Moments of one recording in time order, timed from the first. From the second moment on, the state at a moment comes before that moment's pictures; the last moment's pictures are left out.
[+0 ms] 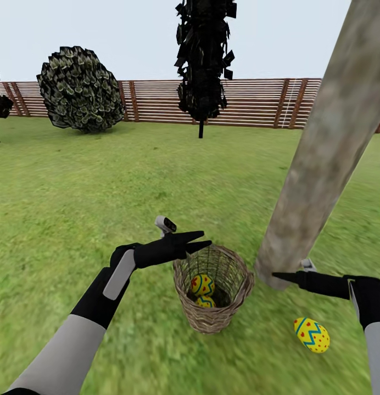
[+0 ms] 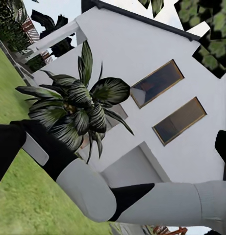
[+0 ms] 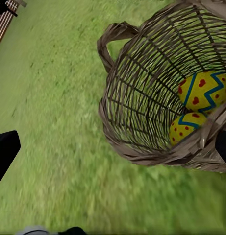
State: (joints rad) left arm -0.74 -0.04 -0.24 -1.15 0.89 0.99 -1.02; right arm -0.76 -0.32 -0.55 -0.71 0.43 0.65 1.52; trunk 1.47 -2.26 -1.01
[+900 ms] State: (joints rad) left arm -0.74 -0.03 -0.25 -1.15 0.88 0.98 -1.02; right arm -0.76 -0.23 -0.51 -0.74 0.47 0.65 1.40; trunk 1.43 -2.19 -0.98
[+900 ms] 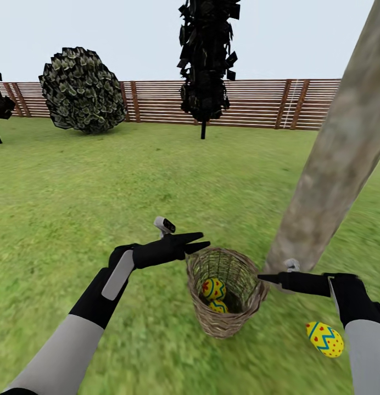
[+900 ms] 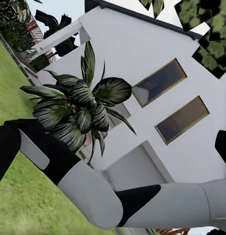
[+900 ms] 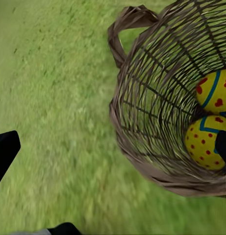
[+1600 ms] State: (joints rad) left arm -0.74 -0.03 -0.25 -1.15 0.89 0.98 -1.03; right arm -0.76 -0.18 -0.47 -0.74 0.48 0.65 1.17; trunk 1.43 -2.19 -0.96
